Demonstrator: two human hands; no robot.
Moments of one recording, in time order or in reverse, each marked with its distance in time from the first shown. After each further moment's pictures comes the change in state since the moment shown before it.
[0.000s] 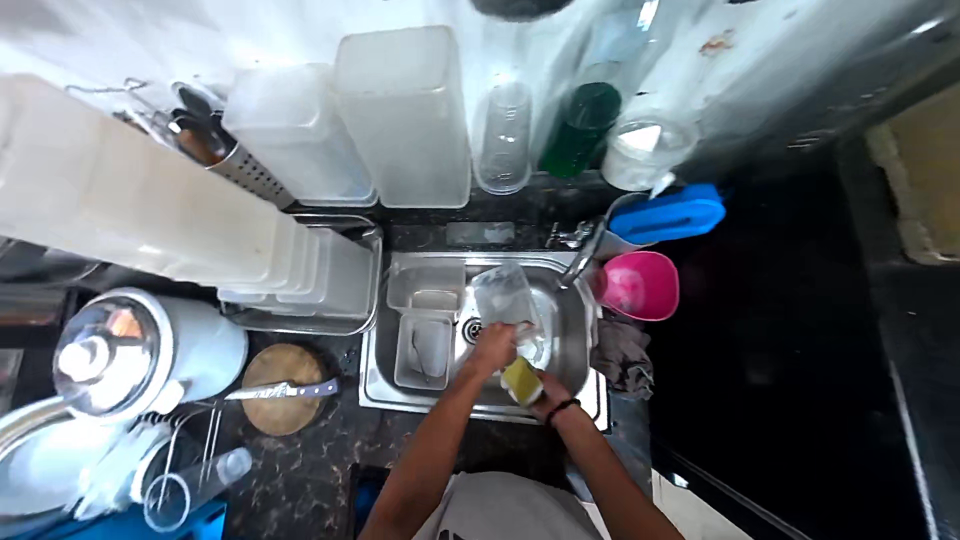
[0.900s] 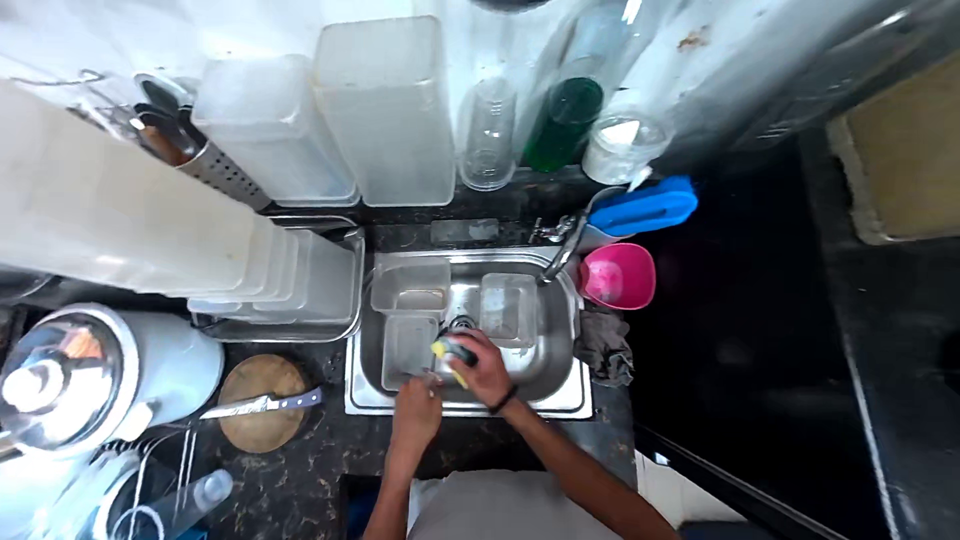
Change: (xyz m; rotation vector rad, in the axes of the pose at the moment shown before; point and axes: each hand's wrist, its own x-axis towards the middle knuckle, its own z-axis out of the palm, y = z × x) left_hand -0.181 0.016 -0.055 -0.244 0.248 -0.526; right_hand -0.034 0.007 0.087 -0.957 -0.307 -1.109
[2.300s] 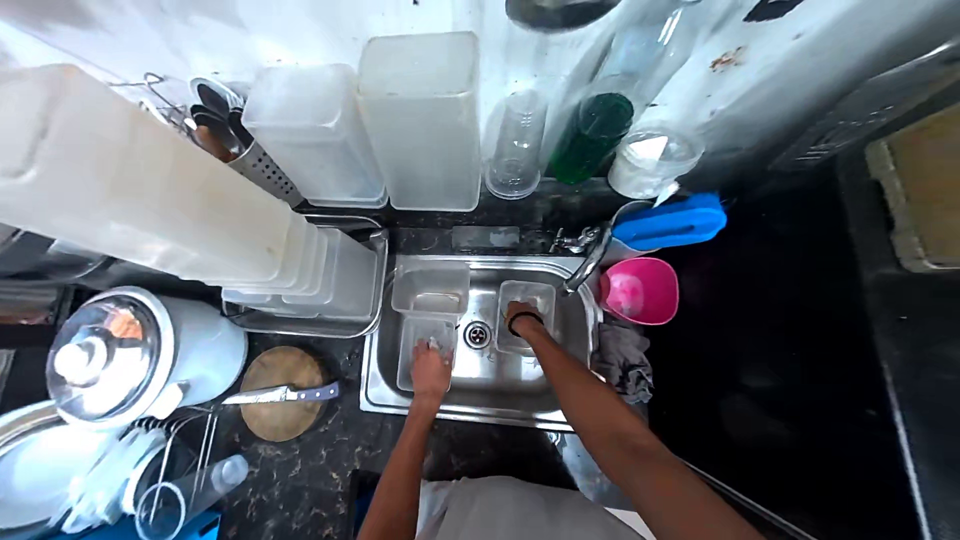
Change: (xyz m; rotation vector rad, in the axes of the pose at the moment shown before) left_hand 0.115 -0.049 0.054 0.170 0.151 -0.064; right_hand 0.132 0.071 -0.040 -0.807 -0.459 0.719
